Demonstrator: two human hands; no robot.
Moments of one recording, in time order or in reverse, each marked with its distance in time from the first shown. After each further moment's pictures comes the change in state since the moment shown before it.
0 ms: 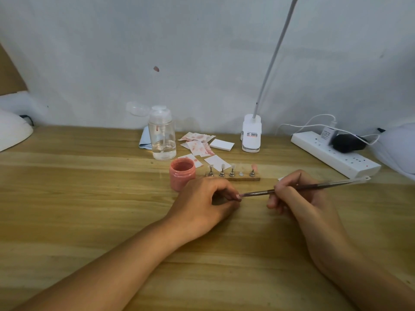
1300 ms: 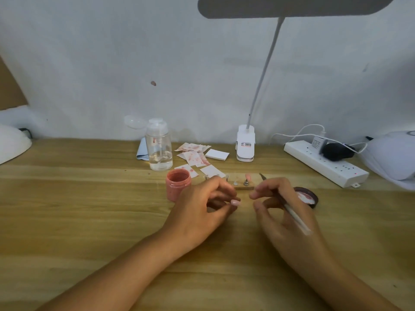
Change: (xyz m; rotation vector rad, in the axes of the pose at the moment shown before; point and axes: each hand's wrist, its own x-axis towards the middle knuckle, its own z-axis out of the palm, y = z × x) left_hand -0.003 0.004 0.003 -0.258 0.070 0.071; right_hand -0.006 0.010 0.001 -0.394 -0.080 -0.359
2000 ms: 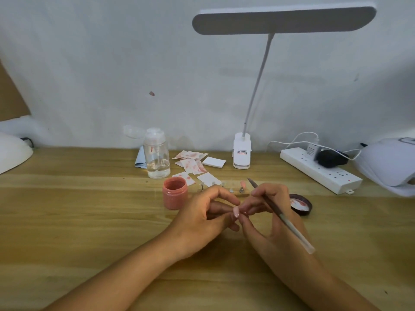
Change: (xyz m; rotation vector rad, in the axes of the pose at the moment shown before) left_hand 0.000 0.016 0.007 -0.284 -0.159 -0.189; right_hand 0.001 0.007 0.005 -0.145 0.058 -0.237
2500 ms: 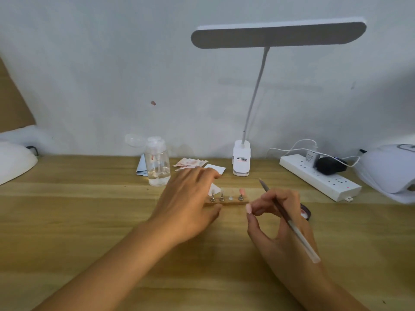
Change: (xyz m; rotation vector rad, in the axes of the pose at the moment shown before) left_hand 0.024 0.015 -0.025 1.178 0.241 0.280; right_hand 0.002 0.004 -0.008 0.013 0.192 -0.004
